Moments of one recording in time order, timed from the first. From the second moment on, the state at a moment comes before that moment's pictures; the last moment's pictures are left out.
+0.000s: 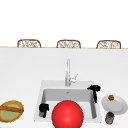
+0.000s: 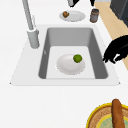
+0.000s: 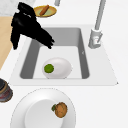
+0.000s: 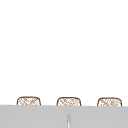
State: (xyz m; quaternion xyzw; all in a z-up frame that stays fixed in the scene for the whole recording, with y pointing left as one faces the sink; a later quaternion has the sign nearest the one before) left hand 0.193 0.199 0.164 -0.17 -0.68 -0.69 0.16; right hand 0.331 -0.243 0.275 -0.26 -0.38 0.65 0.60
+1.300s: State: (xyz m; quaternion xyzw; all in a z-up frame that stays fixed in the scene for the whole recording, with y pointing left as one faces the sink) left hand 0.193 0.199 0.164 -0.17 -0.68 -0.69 0.16; right hand 0.435 -0.118 0.306 -0.39 -0.51 0.57 0.50
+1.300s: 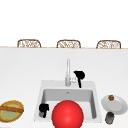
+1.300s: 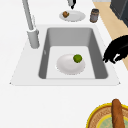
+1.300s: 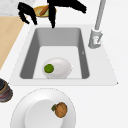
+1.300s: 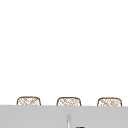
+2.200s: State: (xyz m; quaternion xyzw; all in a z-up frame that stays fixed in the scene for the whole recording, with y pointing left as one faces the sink) left hand 0.193 0.199 0.164 -0.17 -0.68 -0.69 0.16; right hand 0.528 -0.108 0.277 -0.31 -0.42 0.64 0.57
